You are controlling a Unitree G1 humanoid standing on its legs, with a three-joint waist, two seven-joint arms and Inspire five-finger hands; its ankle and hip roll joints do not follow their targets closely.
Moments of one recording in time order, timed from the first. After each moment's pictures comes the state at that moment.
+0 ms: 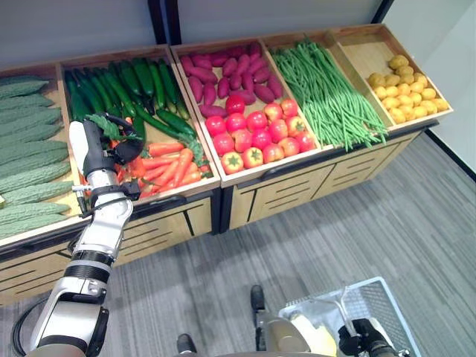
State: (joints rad) left arm -0.48 0.61 -0.09 0.48 -0.06 -0.11 0.56; right arm 0.08 -0.39 0.16 1.16 -0.11 -0.13 -0.14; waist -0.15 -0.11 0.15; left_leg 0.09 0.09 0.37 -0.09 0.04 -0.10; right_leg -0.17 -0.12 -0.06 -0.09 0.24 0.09
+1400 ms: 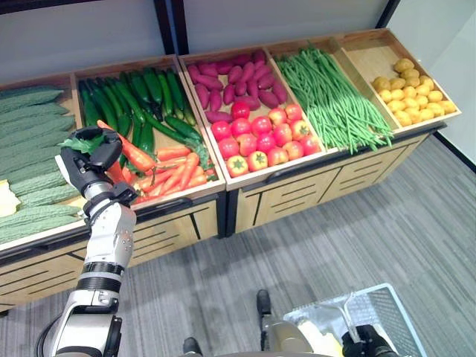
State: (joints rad) left arm -0.41 0.48 0.04 0.40 -0.65 -0.26 0.55; right arm 0.11 -0.39 0.14 1.15 -0.12 -0.11 -0.13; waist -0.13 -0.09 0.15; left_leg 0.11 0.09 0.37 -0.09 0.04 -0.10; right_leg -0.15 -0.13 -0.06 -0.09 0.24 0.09
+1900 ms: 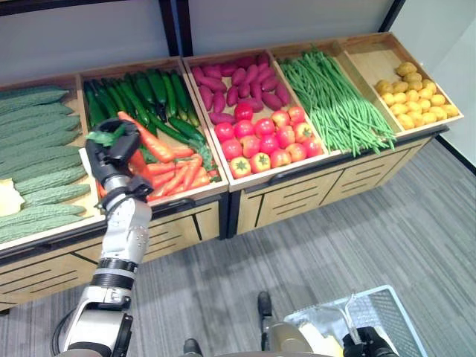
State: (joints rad) left arm -0.41 0.39 -0.05 0.25 -0.78 -0.27 0.49; right arm 0.12 -0.39 0.12 1.15 -0.12 -0.10 -0.13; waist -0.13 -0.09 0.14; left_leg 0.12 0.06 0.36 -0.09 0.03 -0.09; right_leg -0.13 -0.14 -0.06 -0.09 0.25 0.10
